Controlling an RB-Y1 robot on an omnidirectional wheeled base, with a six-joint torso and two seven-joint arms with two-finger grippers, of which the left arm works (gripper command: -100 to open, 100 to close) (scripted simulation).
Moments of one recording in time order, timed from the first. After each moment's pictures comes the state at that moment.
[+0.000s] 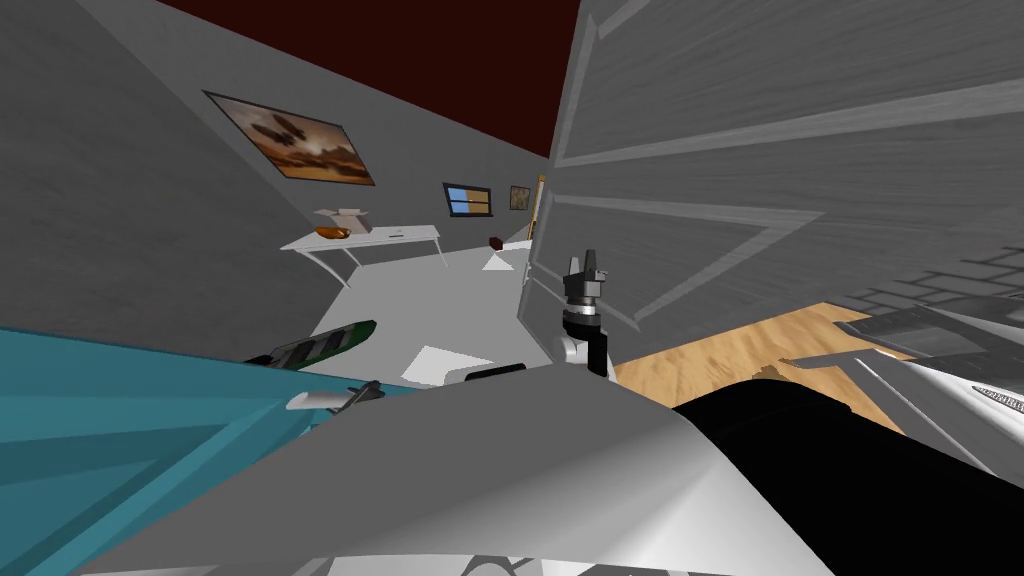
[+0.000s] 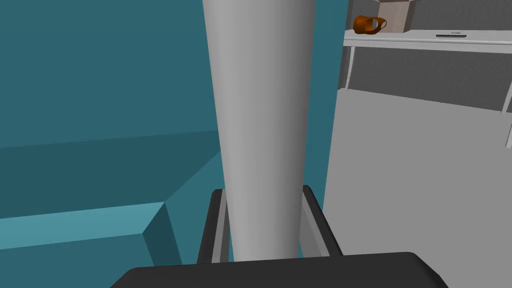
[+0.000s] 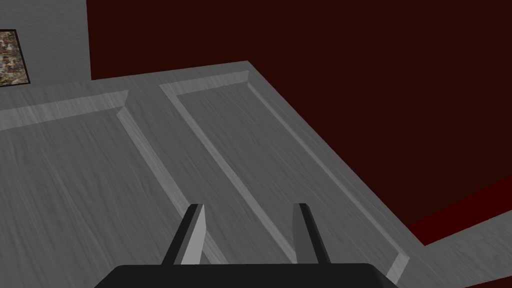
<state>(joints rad) 0.31 0.04 0.19 -1.10 1.13 -1.04 0.91</state>
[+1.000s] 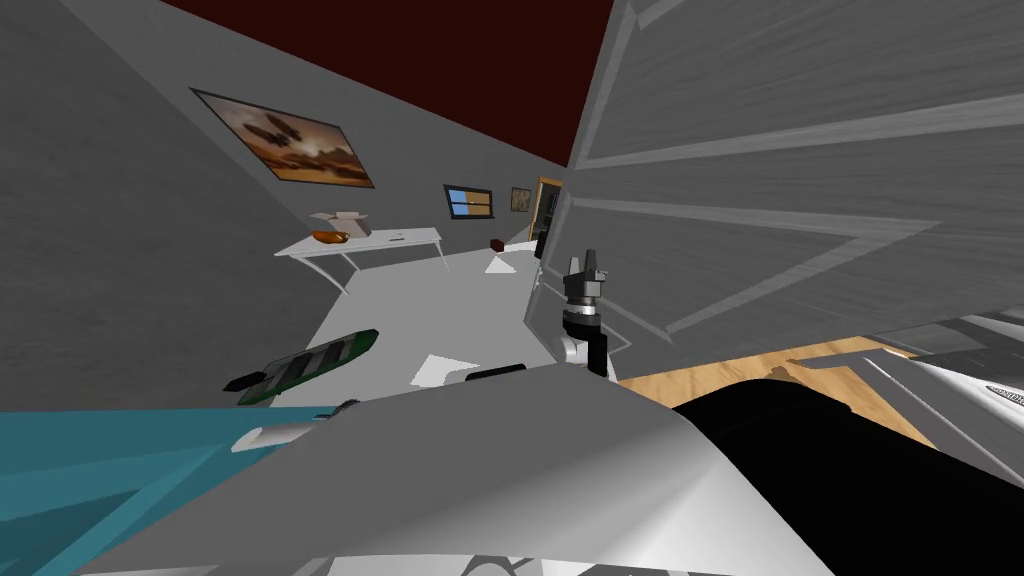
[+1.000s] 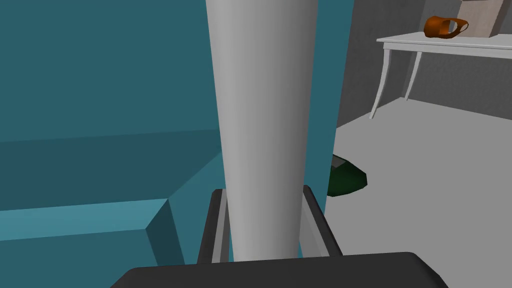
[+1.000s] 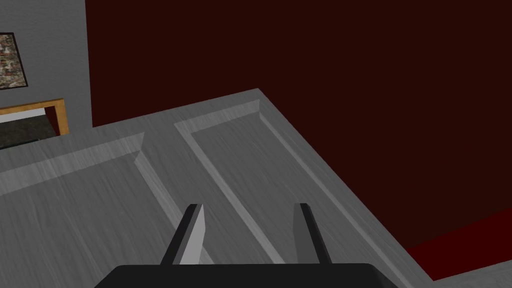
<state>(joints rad) 0.29 0.00 0.35 -1.07 1.18 -1.08 0.89</state>
